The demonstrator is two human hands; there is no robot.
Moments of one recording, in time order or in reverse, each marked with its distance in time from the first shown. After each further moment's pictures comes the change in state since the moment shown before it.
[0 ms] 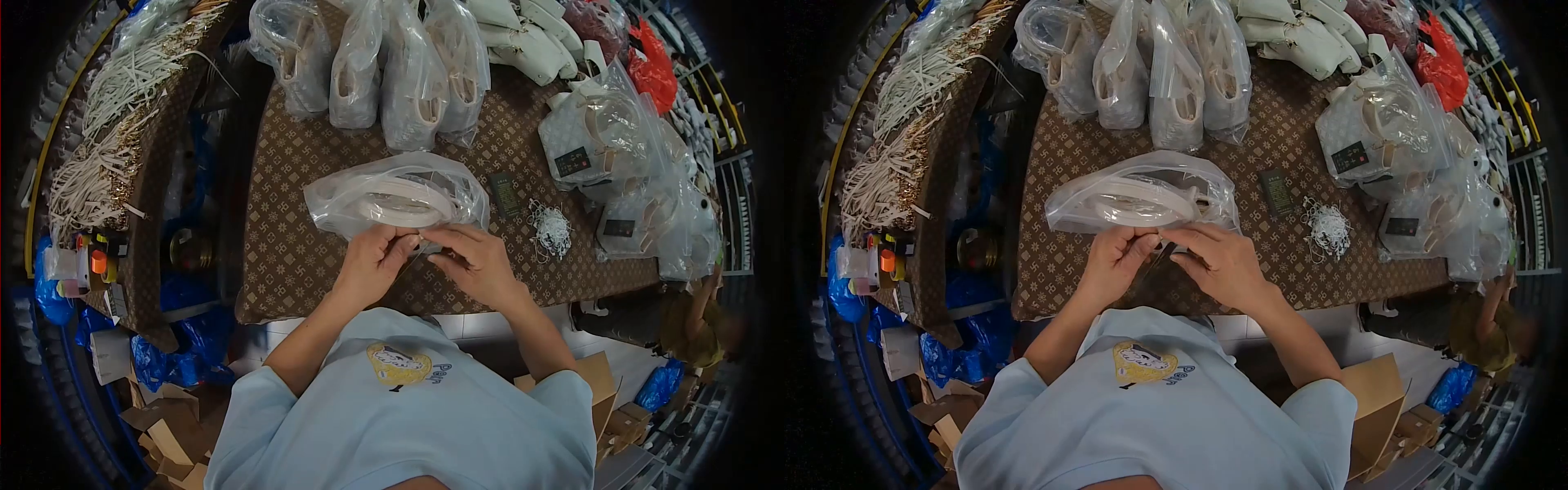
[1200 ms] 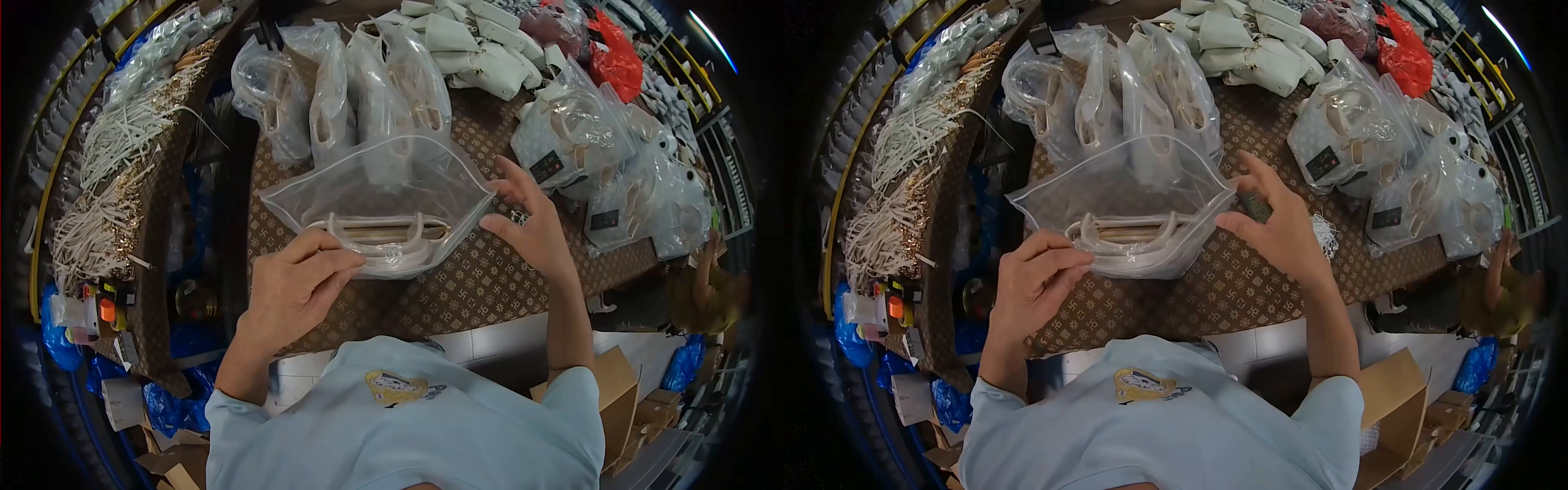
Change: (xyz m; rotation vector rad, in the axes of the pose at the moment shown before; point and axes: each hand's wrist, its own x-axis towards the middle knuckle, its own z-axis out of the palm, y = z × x) left_hand -0.012 0.093 -0.078 0.550 0.002 0.616; right_hand 0.029 -0.018 -0.093 0.063 0.271 0.275
